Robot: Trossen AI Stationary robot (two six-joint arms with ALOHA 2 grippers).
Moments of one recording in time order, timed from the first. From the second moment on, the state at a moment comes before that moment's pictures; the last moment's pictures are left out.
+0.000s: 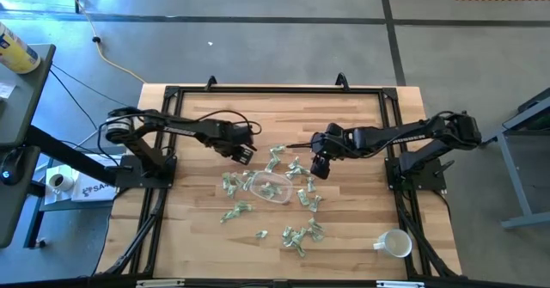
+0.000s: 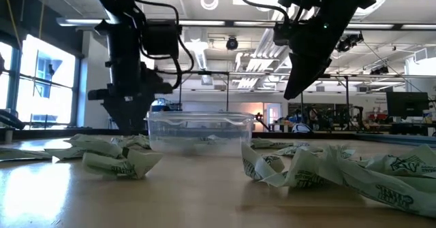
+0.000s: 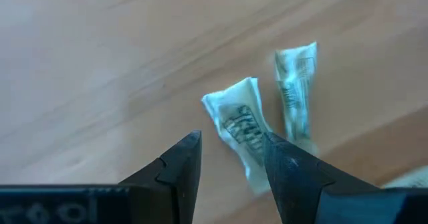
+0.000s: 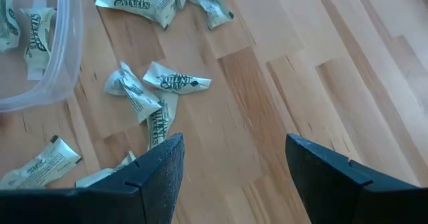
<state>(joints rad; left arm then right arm) 0.21 1.62 0.88 -0.66 -0.14 -0.89 -0.03 1.44 0.90 -0.52 0.24 0.32</state>
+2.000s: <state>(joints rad) -0.15 1.36 1.00 -0.58 -0.04 -0.68 0.10 1.65 0.90 -0.36 0.23 0.09</state>
